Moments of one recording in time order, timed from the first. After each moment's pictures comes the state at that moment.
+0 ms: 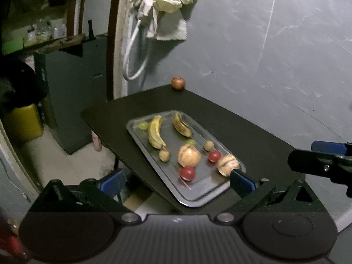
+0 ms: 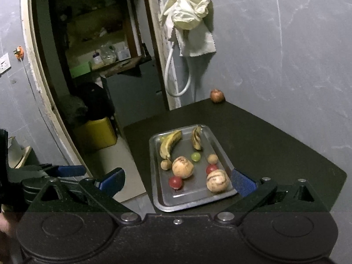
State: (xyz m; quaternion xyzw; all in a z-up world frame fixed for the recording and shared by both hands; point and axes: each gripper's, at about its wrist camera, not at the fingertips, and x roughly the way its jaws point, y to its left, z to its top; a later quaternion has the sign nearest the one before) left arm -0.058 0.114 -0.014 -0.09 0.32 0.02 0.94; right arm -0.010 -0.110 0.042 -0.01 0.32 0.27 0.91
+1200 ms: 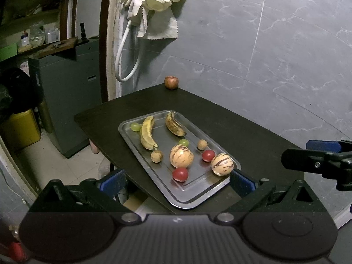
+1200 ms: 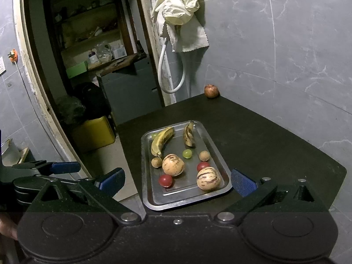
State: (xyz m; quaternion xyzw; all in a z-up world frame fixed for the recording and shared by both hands) left arm -0.047 0.099 -0.015 -0.08 0.33 0.00 0.94; right arm 0.001 -0.127 0.034 0.00 0.33 0.26 0.91
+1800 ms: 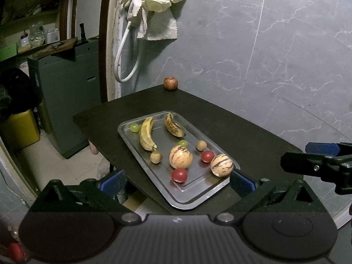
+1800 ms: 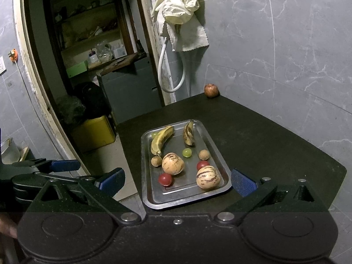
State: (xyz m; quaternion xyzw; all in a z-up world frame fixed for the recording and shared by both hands) left arm -0.048 0.100 -0.015 -0.08 0.32 0.00 0.94; right arm 0.001 -0.128 0.034 0.00 0.33 0.26 0.91
